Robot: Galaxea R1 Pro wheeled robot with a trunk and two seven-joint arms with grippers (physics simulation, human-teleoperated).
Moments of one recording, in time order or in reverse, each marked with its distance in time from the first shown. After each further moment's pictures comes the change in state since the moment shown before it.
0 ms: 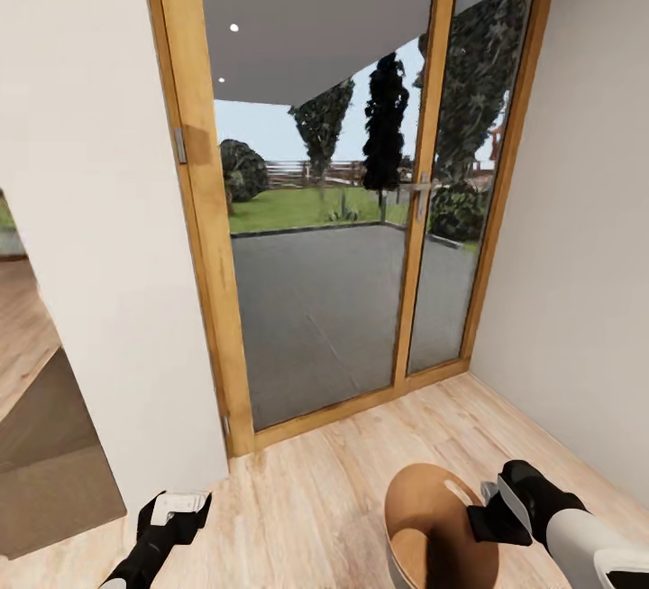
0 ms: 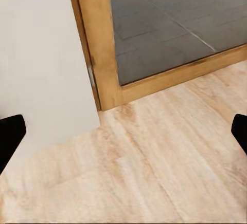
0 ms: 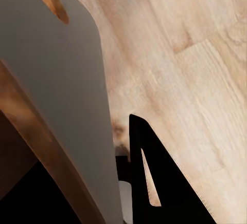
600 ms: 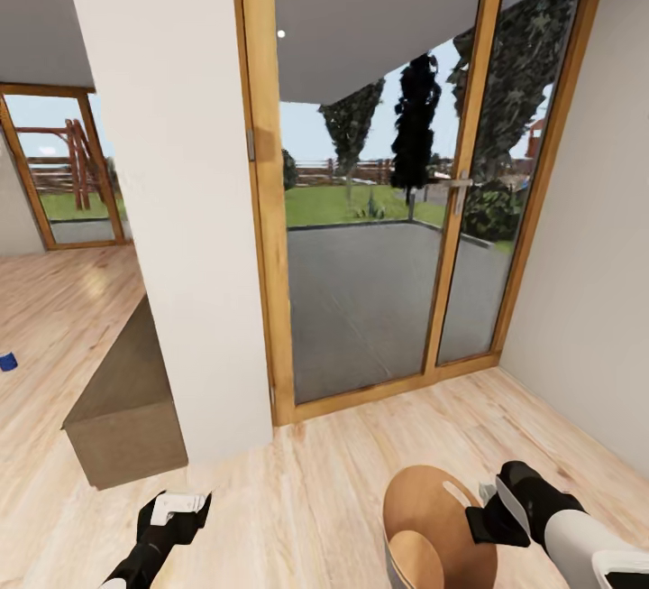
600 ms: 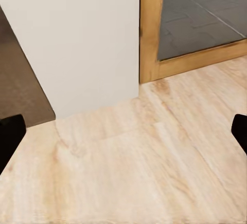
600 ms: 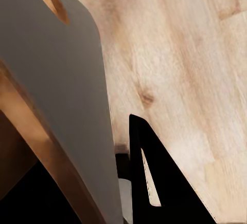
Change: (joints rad) left arm 0.000 0.000 0.000 0.000 0.000 0.000 0.002; right arm 0.002 0.006 0.005 0.001 0.000 0.000 0.000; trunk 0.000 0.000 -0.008
